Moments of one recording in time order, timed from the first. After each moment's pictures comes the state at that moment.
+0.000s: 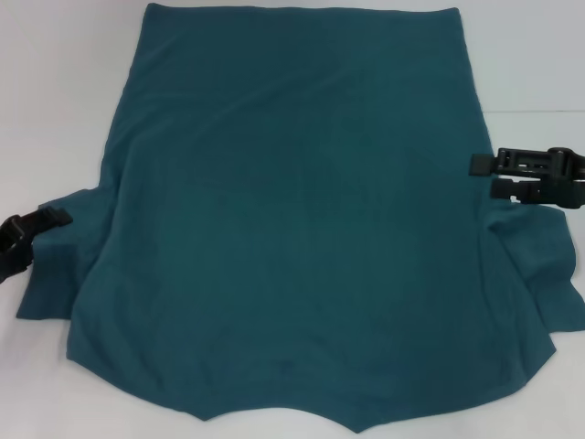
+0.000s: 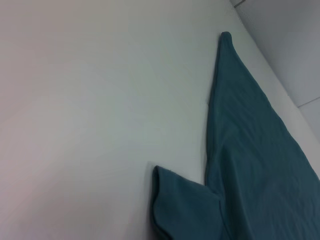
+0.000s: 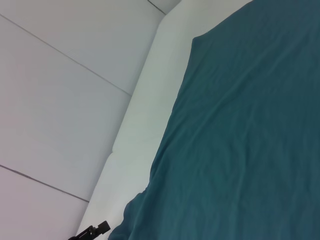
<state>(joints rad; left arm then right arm) -0.51 -2.04 0.27 0.54 2.20 1.06 -2.28 0.62 1.91 -0.59 -0.64 -2.06 -1.53 2.32</state>
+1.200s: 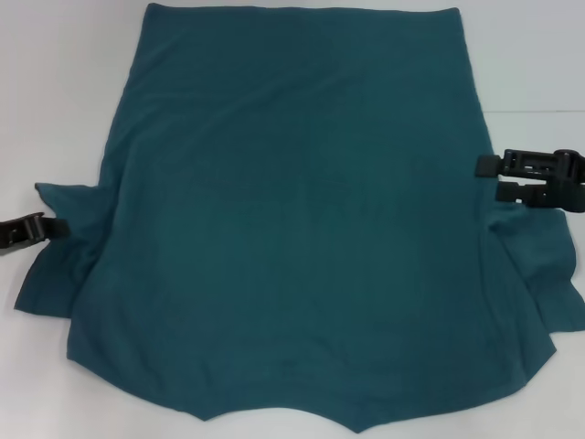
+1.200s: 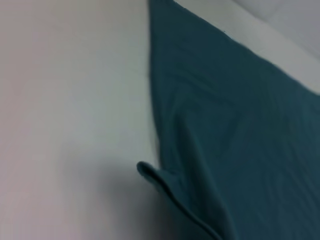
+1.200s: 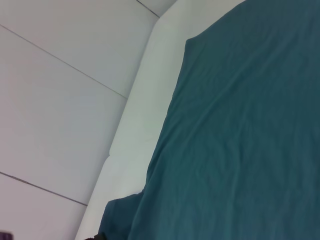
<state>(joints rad) -0.50 -2.03 0.57 0.78 2.28 1.14 -2.25 0.62 1.91 -0.59 -0.62 -2.06 -1.52 2.33</state>
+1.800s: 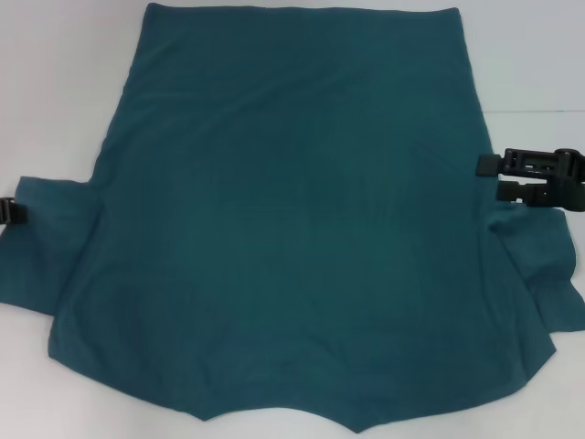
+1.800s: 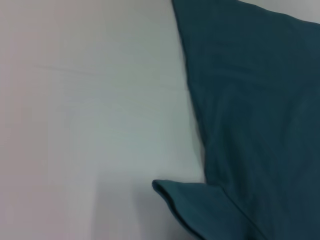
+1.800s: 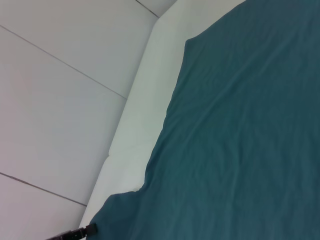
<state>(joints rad) -0.55 -2.01 0.61 0.90 2.52 1.11 -2.34 0.62 1.91 -0.59 -0.62 -2.06 -1.52 2.33</state>
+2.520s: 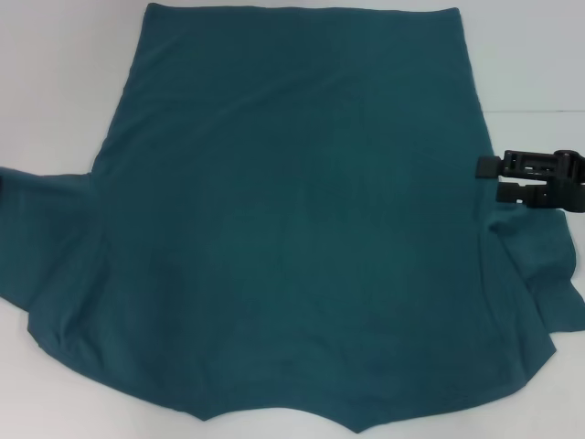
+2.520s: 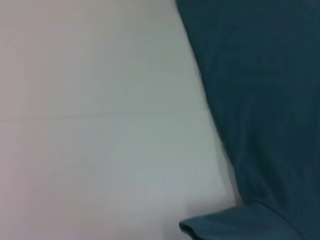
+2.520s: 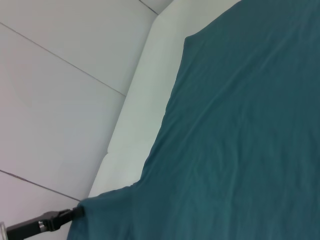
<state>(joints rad) -0.64 -1.98 0.62 0.97 2.71 1.14 -2.35 0.62 1.90 -0.60 -0.62 -2.06 -1.52 2.33</state>
